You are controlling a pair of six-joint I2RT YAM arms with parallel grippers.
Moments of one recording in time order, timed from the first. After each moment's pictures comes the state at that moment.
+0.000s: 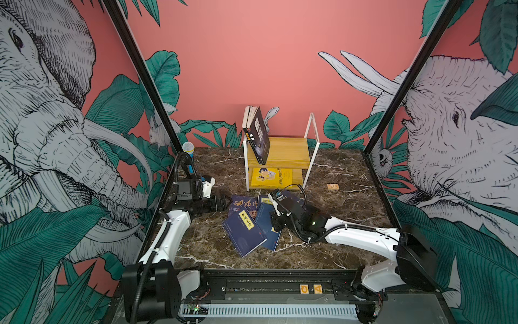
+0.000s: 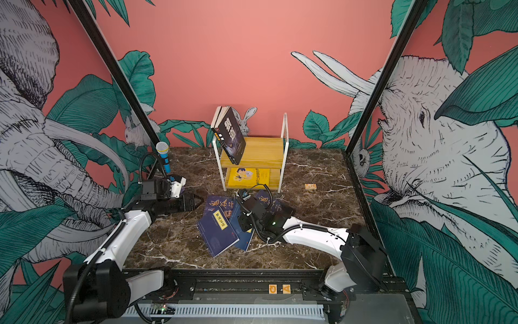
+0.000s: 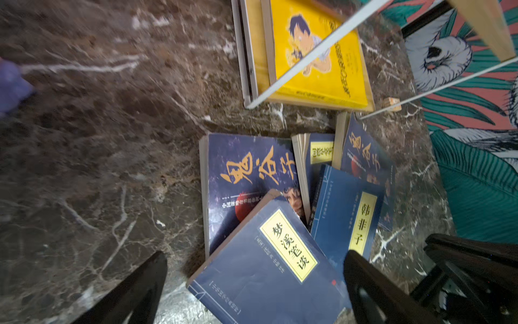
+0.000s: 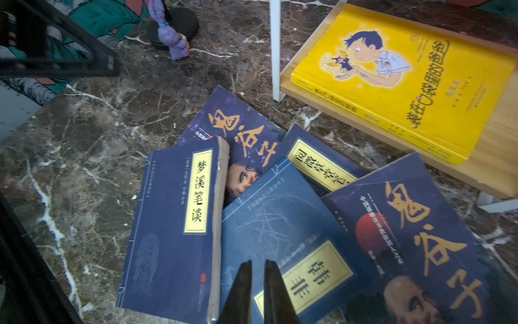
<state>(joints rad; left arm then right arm) 0.04 1.21 0.80 -0.56 0.61 -0.06 1.05 1.47 0.93 -0.14 0.20 0.36</state>
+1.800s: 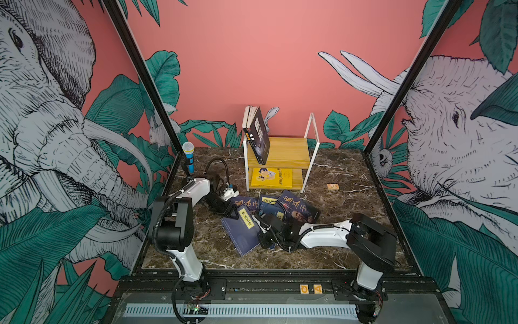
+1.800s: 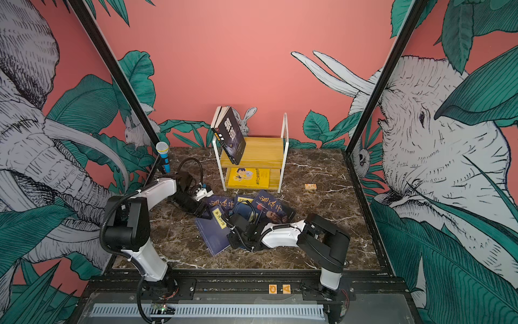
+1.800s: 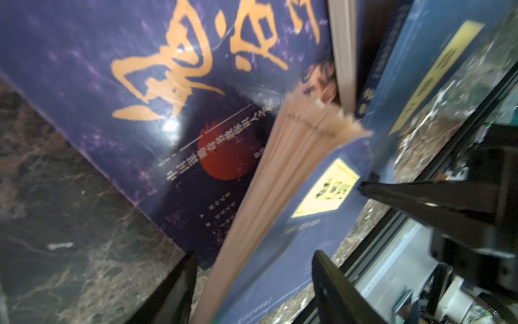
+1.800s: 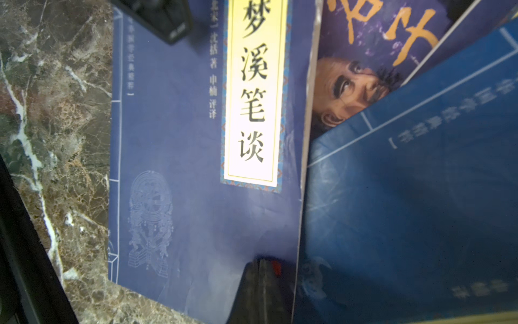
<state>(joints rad) -0.12 1.73 1.15 -1.07 0.53 0.42 1.12 1.78 0.92 0.00 0.05 0.39</state>
